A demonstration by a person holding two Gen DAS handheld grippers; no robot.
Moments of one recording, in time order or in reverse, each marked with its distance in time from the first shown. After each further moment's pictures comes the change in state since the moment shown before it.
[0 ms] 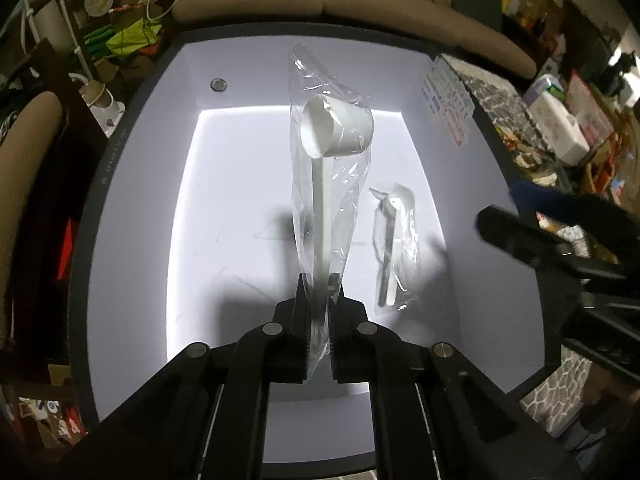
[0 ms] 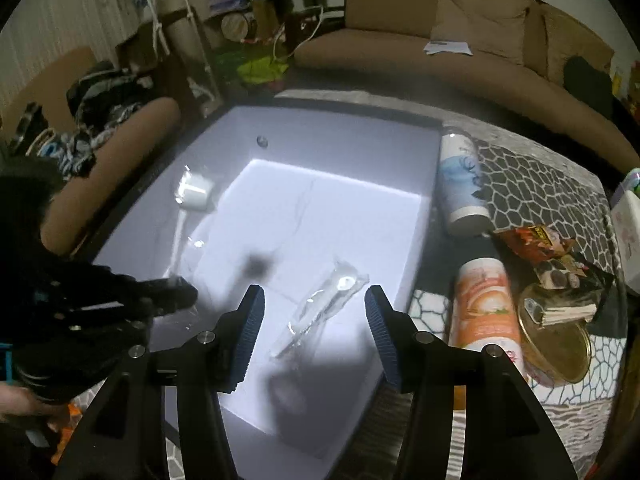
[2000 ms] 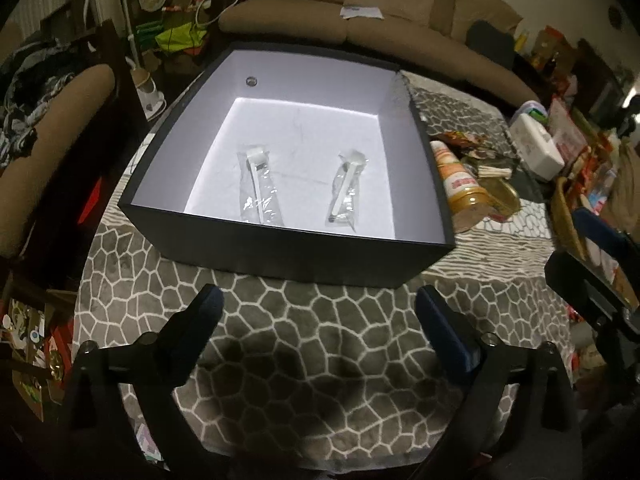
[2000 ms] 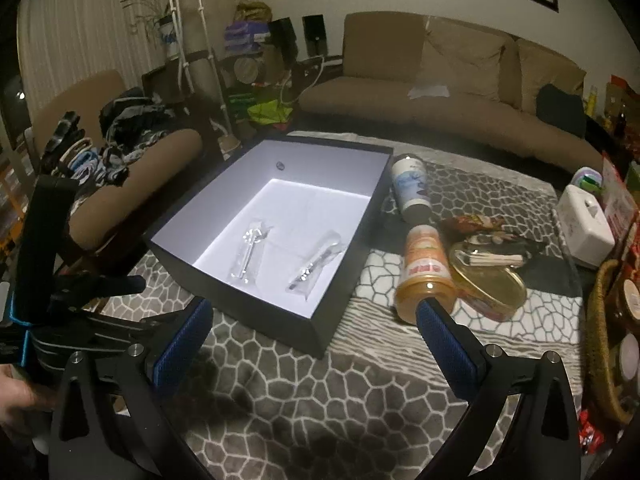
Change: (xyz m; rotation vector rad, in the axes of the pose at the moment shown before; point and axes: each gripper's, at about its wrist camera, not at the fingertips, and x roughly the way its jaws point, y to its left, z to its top) left arm -0.112 -0.057 -0.111 -0.146 -0.124 0.043; right arm -0.163 0.015 -0.099 -0.016 -0.171 -0.025
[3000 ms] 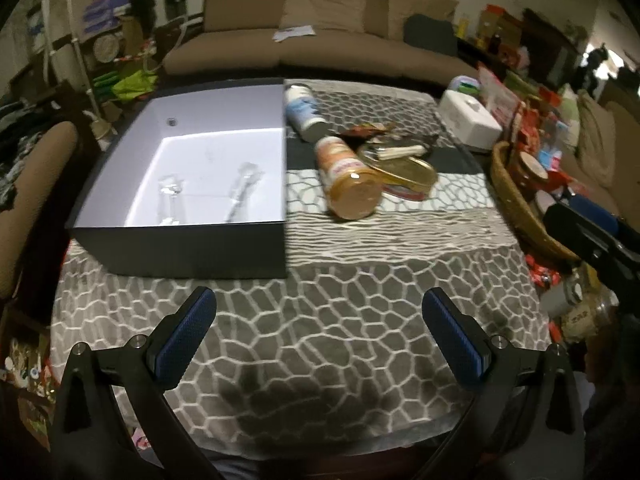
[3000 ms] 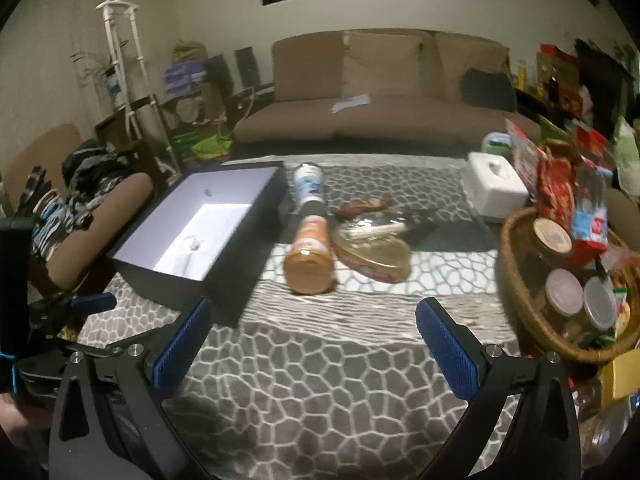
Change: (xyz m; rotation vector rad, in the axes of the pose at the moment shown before) left arm -0.029 -0.134 -0.041 0.170 -0.084 -0.060; right arm -0.099 -0.120 -0.062 0.190 -0.071 -0.138
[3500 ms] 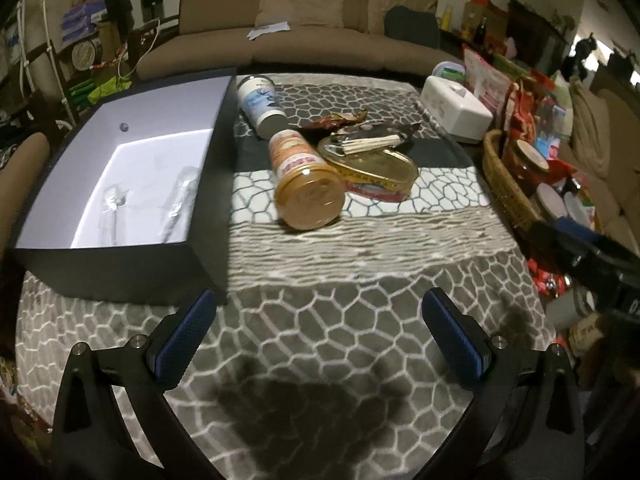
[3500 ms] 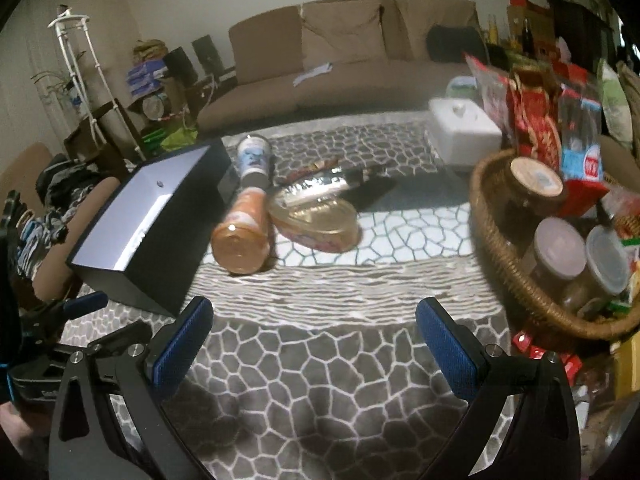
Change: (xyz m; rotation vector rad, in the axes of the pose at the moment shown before) left arm 0.073 -0.049 0.010 0.027 -0.017 -0.029; right arm 0.057 -0.079 -0.023 0.112 0.084 -0.006
